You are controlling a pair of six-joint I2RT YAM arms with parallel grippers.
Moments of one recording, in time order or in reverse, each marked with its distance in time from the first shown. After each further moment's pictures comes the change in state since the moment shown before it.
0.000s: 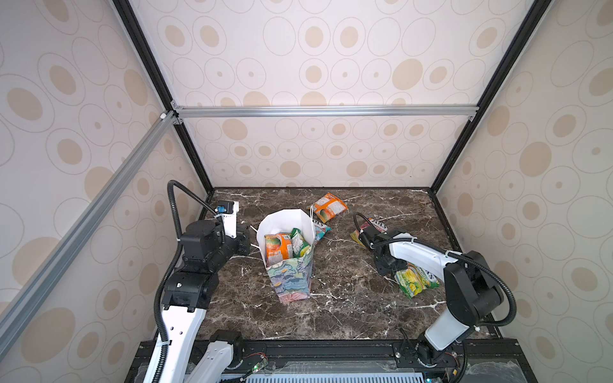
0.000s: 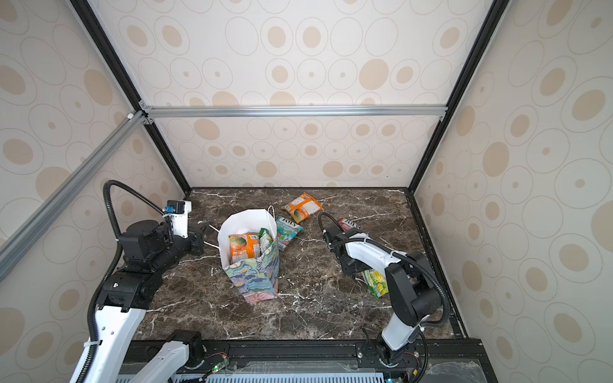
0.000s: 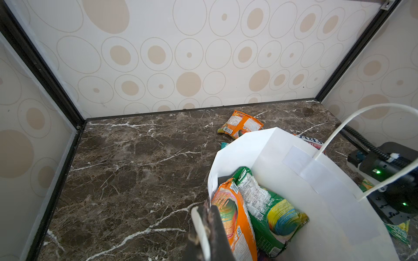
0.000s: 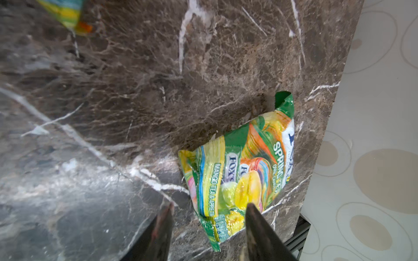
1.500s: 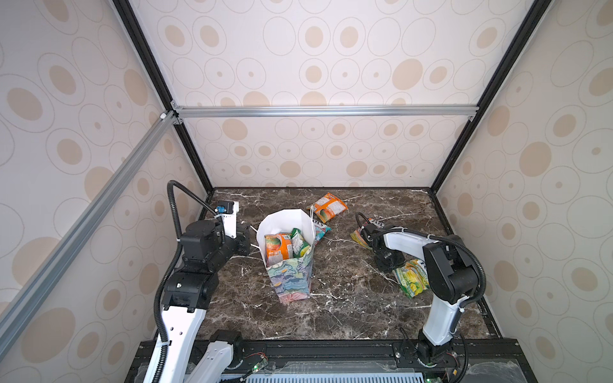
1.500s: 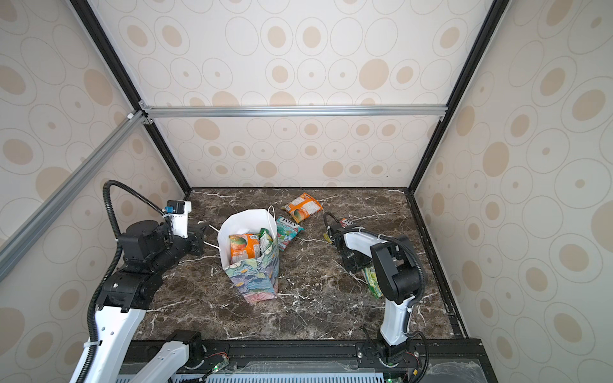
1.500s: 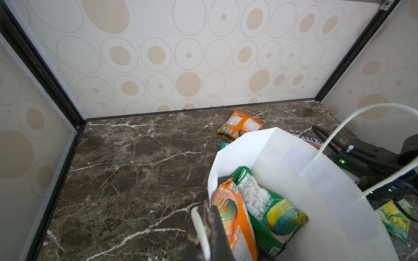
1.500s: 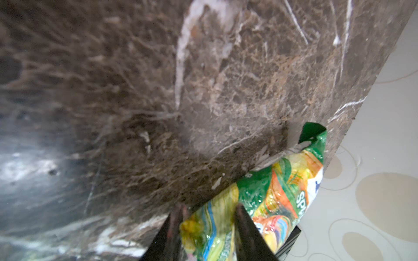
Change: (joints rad) left arm 0.000 -0.002 0.000 0.000 0.001 0.000; right arm -0.104 0.198 0.074 0.038 -0.018 -0.135
